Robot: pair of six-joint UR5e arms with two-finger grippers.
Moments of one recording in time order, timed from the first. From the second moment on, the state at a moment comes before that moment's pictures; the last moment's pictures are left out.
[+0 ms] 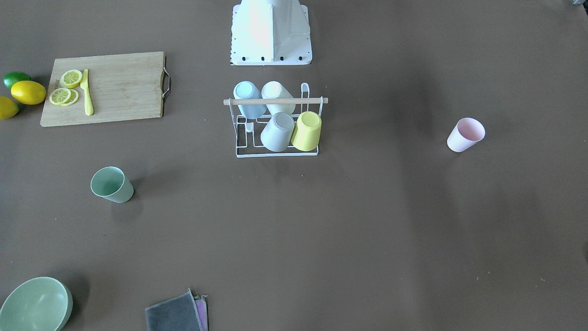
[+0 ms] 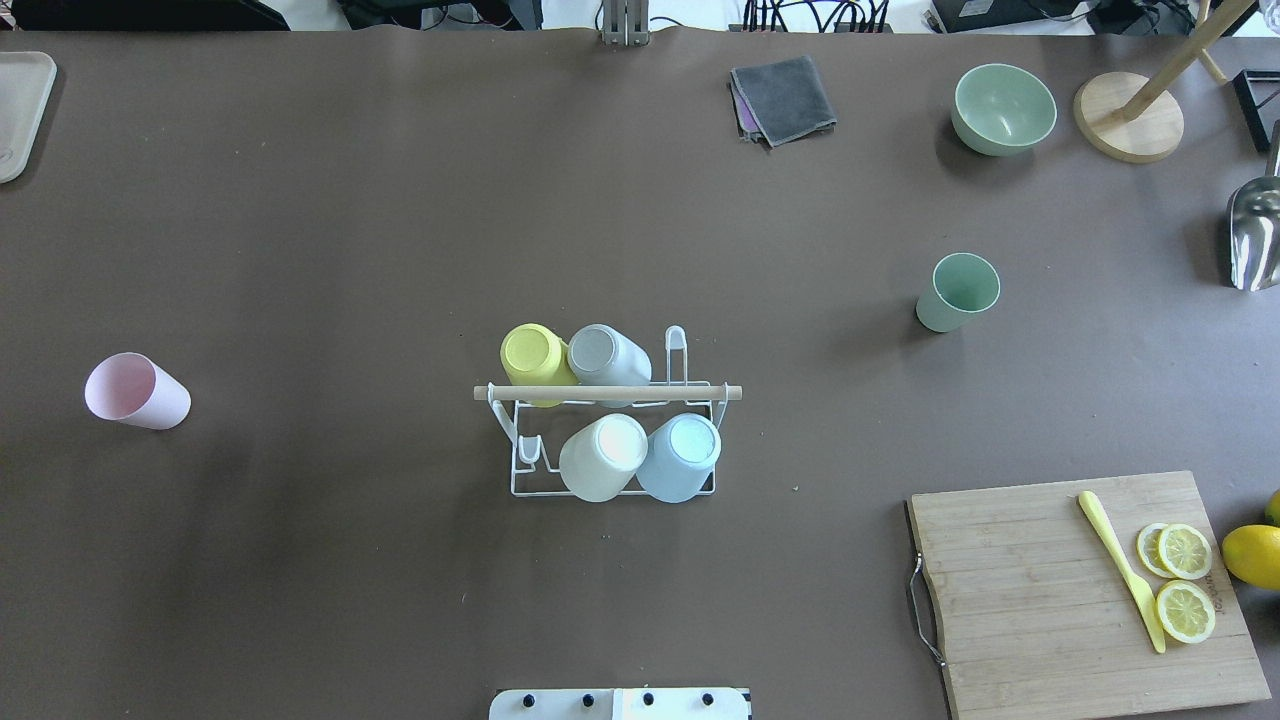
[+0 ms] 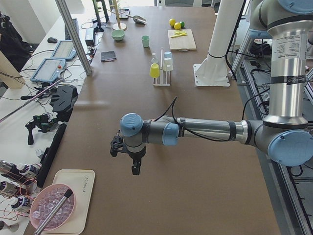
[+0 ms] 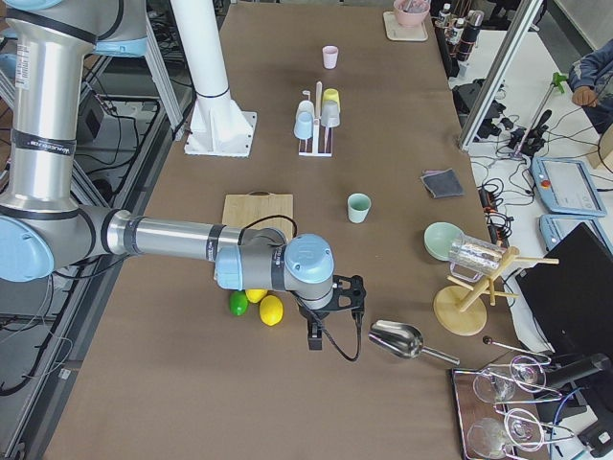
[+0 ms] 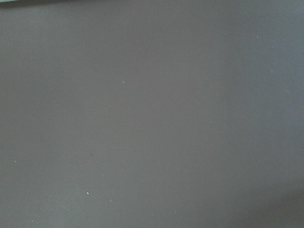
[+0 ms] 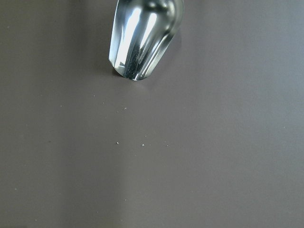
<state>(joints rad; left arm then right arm) -1.52 -1.52 -1.67 -1.59 -2.30 -0.03 1.63 -1.76 1.71 -1.46 2.34 -0.01</state>
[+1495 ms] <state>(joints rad) -1.52 -1.56 -1.66 -1.59 -2.25 -0.03 1.64 -1.75 1.71 -1.44 2.32 -0.02</state>
